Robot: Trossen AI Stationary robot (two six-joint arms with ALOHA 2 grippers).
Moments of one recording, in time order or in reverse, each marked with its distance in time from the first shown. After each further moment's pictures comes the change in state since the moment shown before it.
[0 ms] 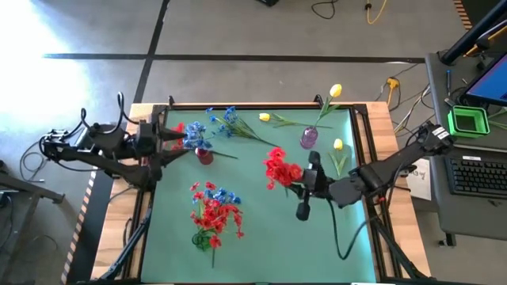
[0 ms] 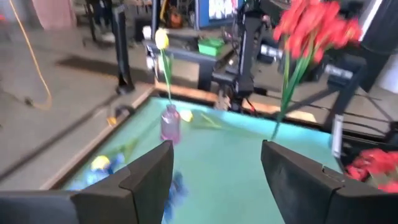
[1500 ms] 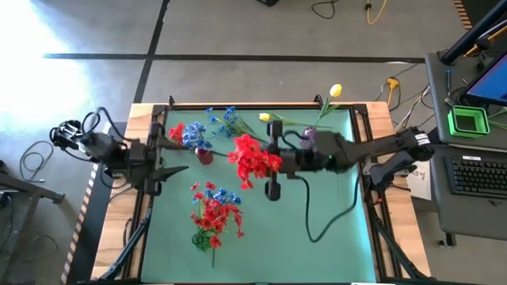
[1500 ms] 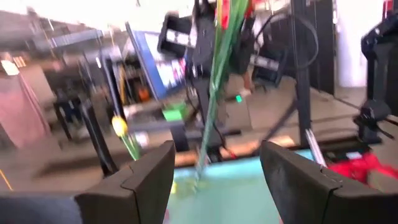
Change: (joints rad) left arm -0.234 0.015 -0.103 0.424 -0.062 0.451; right arm -0.298 0.268 0.397 0.380 -0.639 -0.657
